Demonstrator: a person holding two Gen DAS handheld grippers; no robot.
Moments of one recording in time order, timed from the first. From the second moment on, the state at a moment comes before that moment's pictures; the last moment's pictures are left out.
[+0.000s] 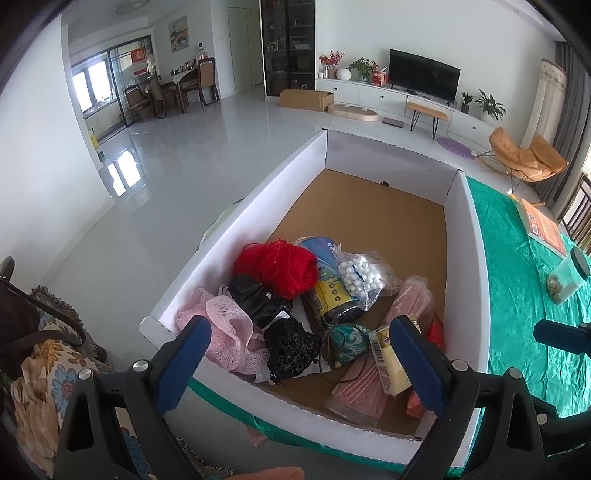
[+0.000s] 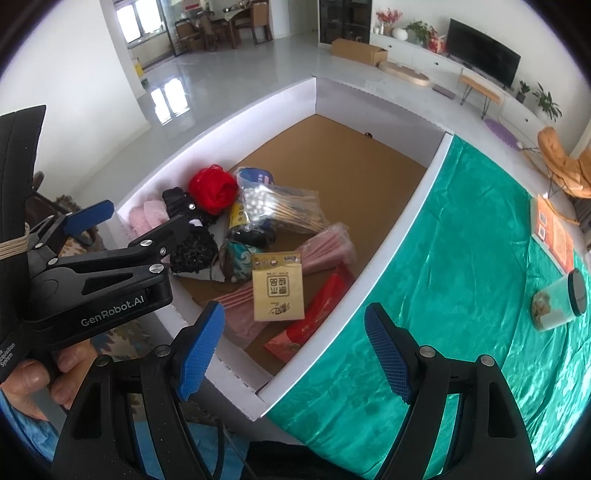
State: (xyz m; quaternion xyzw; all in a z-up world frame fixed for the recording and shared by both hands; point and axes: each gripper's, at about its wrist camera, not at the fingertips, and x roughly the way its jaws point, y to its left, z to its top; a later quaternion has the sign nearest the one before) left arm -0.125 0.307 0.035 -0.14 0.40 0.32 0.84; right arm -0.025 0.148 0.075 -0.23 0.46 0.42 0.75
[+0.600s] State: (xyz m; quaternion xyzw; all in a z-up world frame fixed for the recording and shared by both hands) left arm -0.125 0.306 0.037 -0.13 0.40 0.33 0.84; right arm -0.028 0.149 0.072 -0.24 0.45 0.43 0.75
